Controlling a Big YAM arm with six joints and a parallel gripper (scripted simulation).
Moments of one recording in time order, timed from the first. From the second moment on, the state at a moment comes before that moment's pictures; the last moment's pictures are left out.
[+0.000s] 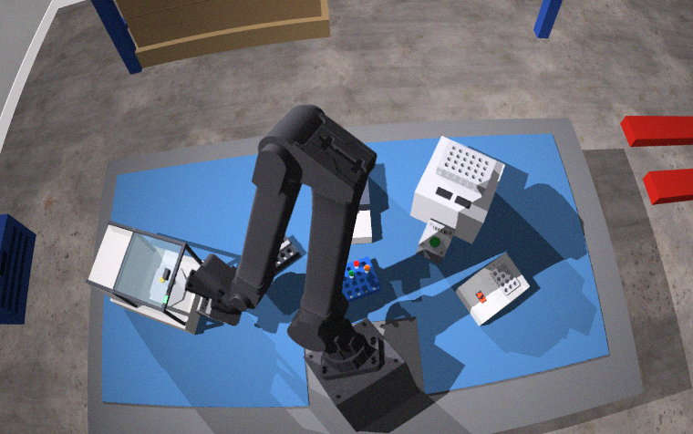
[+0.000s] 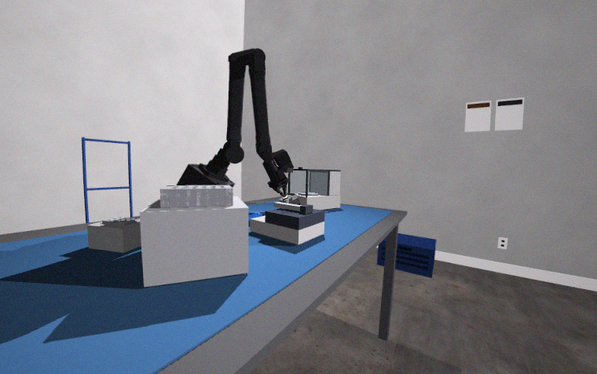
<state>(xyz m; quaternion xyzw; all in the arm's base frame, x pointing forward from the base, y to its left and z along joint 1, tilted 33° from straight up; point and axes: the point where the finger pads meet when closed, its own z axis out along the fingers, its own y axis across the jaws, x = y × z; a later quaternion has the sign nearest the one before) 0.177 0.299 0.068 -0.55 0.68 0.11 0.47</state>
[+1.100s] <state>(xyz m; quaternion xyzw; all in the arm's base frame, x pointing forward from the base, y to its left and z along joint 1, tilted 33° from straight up) 0.154 0.271 0.101 -0.54 0.68 0.11 0.48</state>
